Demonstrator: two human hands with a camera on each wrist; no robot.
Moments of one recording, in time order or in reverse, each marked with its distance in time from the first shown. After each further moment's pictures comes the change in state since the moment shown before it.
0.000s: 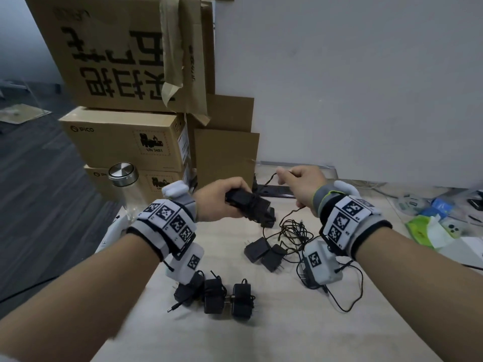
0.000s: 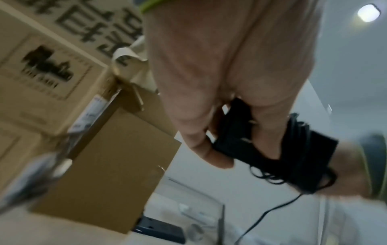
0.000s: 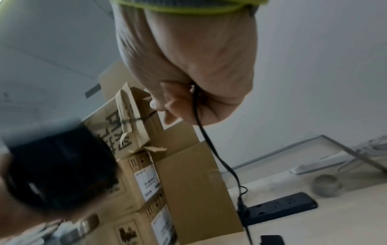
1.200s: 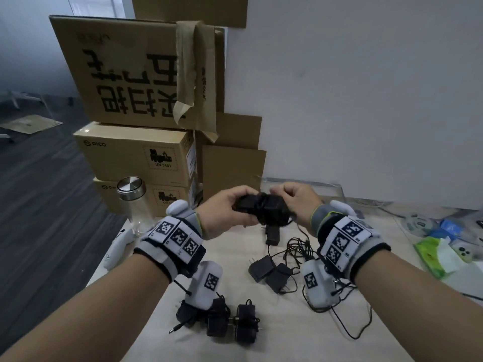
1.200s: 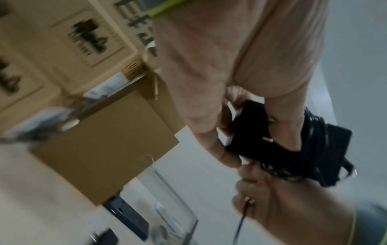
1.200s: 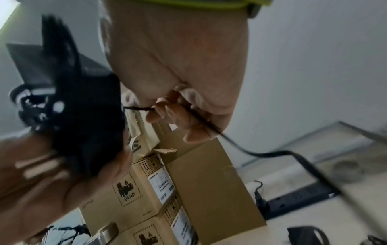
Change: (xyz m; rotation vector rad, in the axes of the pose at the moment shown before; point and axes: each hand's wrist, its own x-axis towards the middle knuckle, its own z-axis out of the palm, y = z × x) left_hand -0.004 0.012 0.000 -0.594 0.021 -0.012; right_hand 0.004 -0.006 0.021 0.106 -0.170 -0.157
